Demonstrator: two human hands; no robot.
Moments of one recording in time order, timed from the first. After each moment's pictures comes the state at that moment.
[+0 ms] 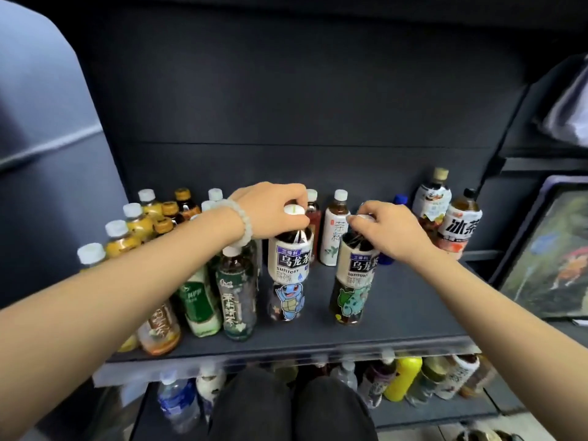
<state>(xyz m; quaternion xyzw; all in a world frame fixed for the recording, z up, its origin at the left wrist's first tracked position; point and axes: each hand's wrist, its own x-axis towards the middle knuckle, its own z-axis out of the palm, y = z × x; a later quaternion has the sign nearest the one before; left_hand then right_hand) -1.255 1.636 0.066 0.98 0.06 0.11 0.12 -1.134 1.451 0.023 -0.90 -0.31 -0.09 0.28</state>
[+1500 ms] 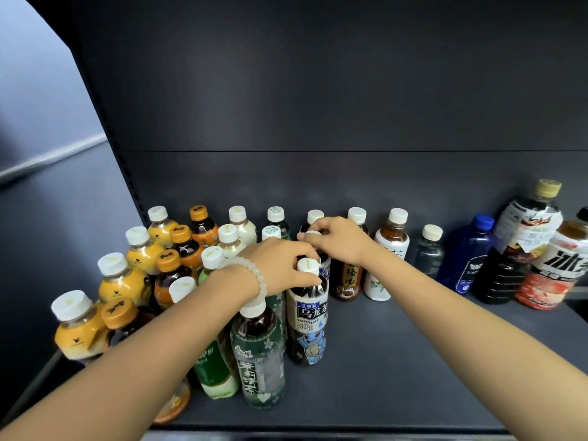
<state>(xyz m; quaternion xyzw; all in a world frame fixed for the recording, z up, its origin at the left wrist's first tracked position) -1.187 1.716 -0.010 0.98 0.11 0.00 0.18 -1.048 1.624 -0.031 -0.83 -0.42 0.11 0.35</state>
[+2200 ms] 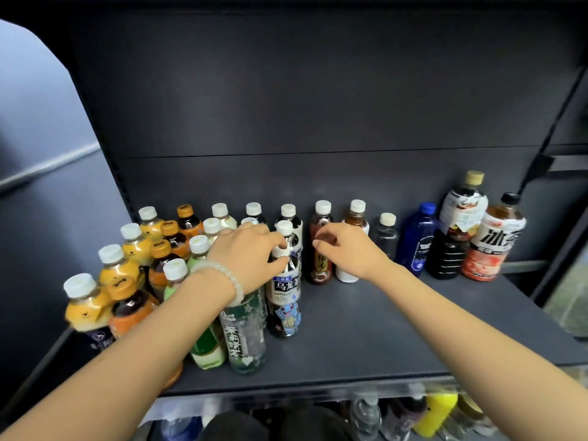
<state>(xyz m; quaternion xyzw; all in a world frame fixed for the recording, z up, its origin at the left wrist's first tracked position) -1.239 1.665 0.012 0.99 0.12 0.11 -0.03 -1.096 1.528 -0.024 -0.85 -0.40 0.01 0.33</state>
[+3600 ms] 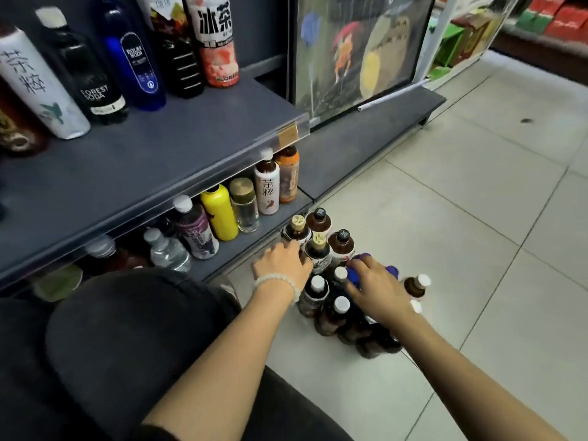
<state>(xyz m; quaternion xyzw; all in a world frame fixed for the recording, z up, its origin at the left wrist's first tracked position) -1.253 1.261 -0.262 0.98 -0.03 -0.18 0.12 -1.301 1.089 -0.298 -0.99 0.01 0.09 0.14</state>
